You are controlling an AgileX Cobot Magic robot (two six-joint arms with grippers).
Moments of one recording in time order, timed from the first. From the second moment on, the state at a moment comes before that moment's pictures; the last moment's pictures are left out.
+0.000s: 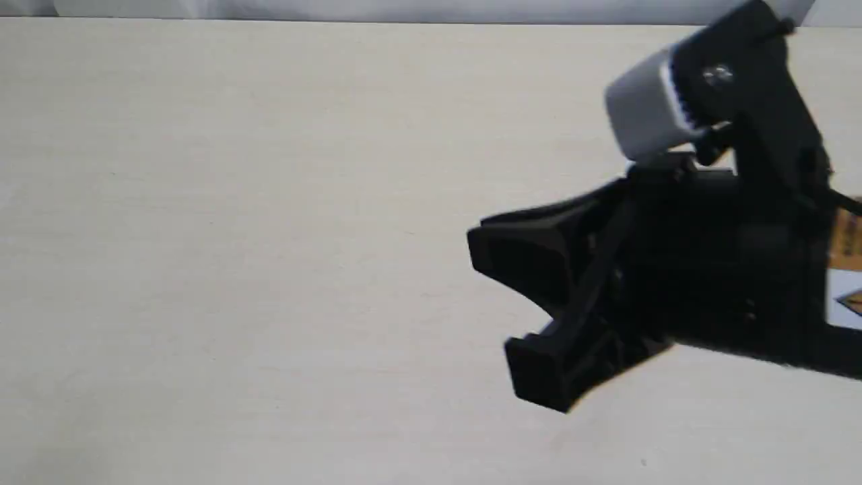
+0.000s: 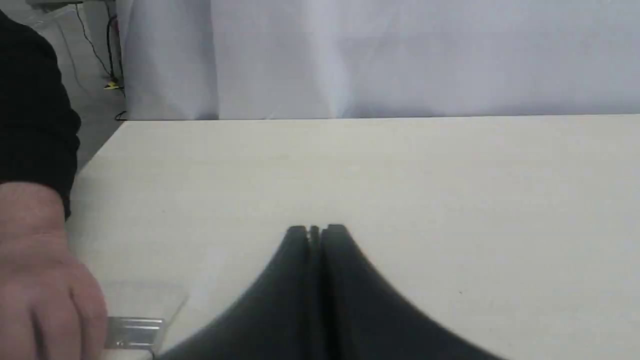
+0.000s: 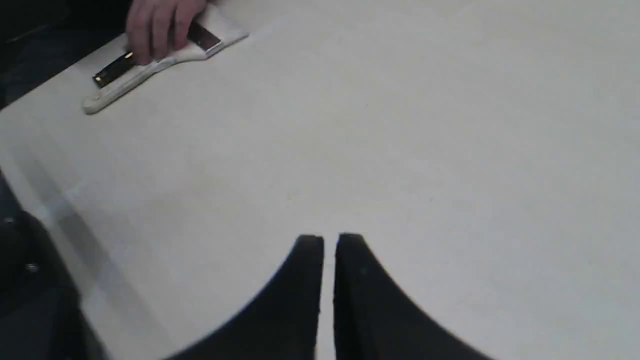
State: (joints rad) left arm 0.02 0.00 0.00 0.07 0.26 -0.07; right arm 0.91 0.95 -0.62 0.06 0.30 0.25
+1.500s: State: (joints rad) left arm 0.02 0.00 0.00 0.07 0.26 -0.07; right arm -0.15 0.01 -0.22 -0.11 0.38 0.07
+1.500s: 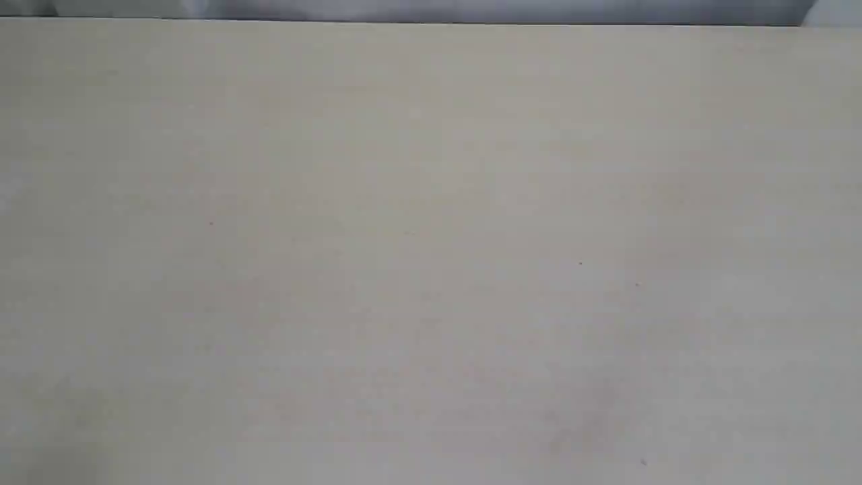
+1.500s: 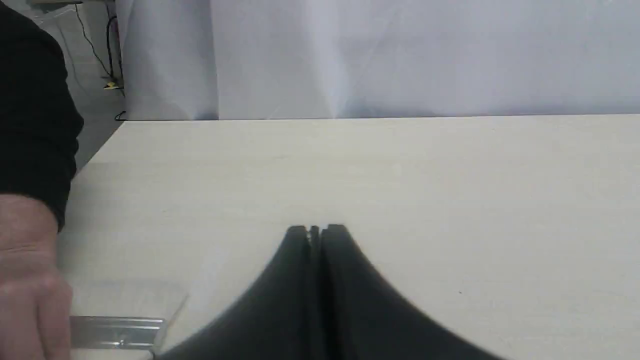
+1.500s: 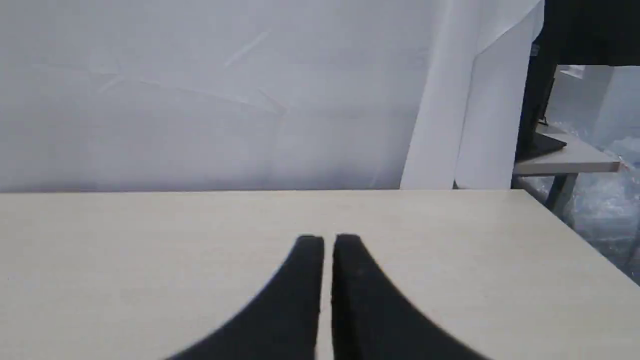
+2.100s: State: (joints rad) left arm 0.02 0.00 0.00 0.07 0.26 -0.07; right arm -0.15 0.01 -0.17 -0.09 0.39 0.04
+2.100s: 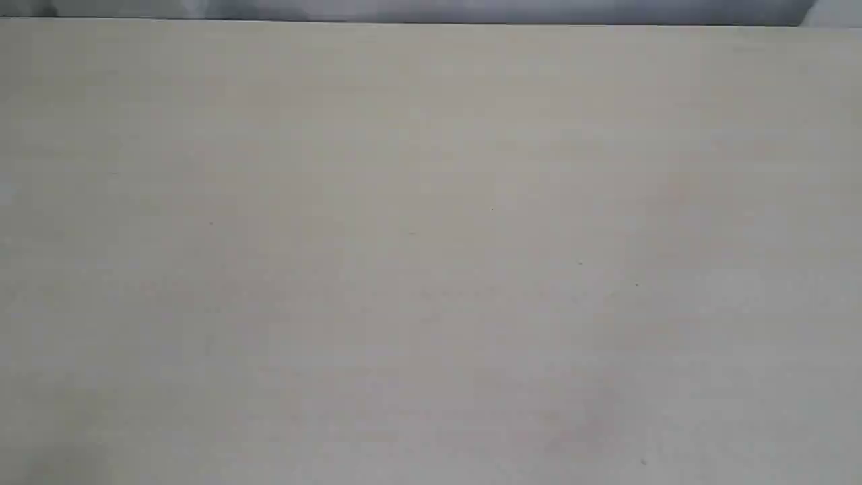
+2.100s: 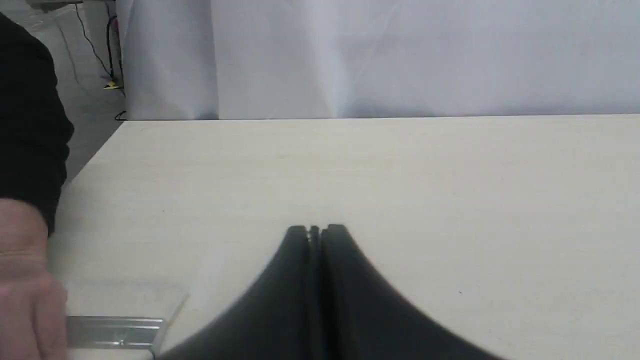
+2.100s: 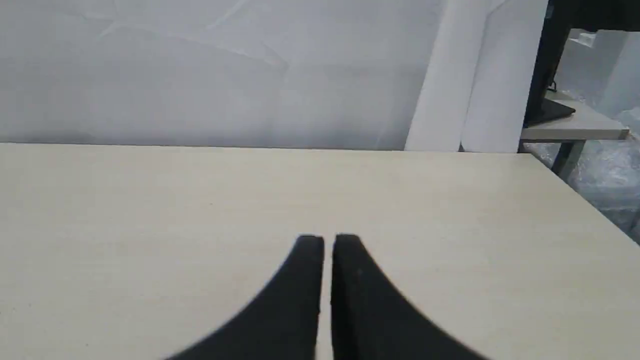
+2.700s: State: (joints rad) left arm 0.02 0.00 0.00 0.07 0.26 -0.07; right arm -0.15 0.01 -0.03 -0.04 0.39 -0.04
